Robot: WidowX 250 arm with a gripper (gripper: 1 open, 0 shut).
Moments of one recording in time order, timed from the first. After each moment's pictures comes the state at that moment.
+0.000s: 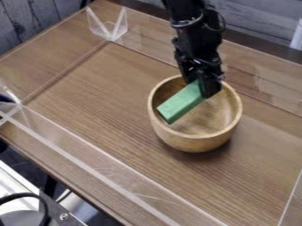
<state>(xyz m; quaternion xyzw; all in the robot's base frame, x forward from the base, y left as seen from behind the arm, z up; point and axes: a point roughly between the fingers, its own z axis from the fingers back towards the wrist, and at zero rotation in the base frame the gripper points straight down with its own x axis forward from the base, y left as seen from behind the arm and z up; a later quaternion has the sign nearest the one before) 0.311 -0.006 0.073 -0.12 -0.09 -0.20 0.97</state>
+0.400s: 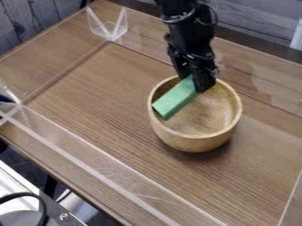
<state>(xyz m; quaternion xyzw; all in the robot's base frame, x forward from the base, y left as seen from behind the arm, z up) 0.310 0.004 0.080 -0.12 -0.11 -0.18 0.97</state>
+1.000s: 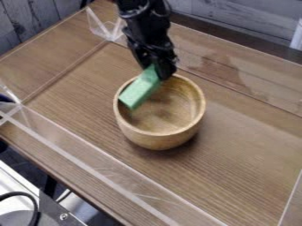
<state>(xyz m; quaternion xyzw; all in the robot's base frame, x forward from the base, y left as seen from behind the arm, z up) 0.296 0.067 0.088 -0.07 -0.14 -0.09 0.98</state>
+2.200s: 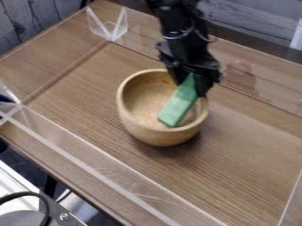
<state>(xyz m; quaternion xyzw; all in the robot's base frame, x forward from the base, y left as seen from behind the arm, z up) 0.311 -0.020 0.068 -0.06 -0.15 -0.09 0.98</state>
